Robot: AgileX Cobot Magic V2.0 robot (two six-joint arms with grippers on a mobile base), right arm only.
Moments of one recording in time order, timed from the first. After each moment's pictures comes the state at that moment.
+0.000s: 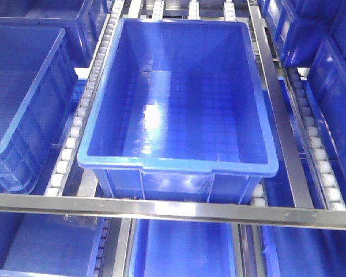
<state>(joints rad) -0.10 0.06 -0.33 0.21 0.46 -0.31</state>
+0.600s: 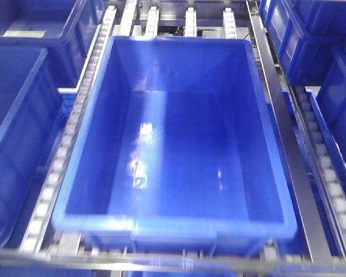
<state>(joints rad) -0.10 0.06 -0.33 0.21 0.46 -0.31</state>
